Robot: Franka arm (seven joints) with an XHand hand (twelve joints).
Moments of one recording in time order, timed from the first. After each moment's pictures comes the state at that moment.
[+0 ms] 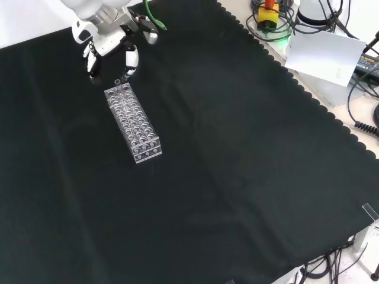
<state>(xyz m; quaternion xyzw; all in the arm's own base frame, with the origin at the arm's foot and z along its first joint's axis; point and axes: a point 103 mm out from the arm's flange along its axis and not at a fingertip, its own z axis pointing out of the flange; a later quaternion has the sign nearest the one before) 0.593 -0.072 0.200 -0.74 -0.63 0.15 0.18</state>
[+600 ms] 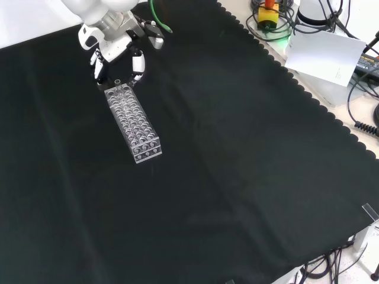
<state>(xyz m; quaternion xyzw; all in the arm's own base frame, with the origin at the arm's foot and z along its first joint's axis) 0.584 -0.054 0.188 -0.73 -0.64 0.14 0.20</state>
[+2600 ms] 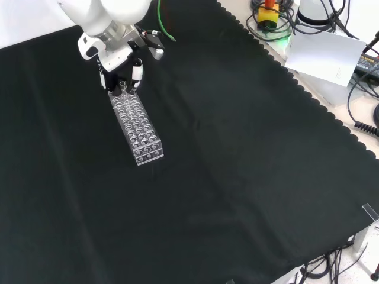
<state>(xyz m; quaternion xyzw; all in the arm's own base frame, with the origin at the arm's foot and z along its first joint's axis) 0.598 -0.036 0.175 -0.73 -0.65 0.14 0.16</state>
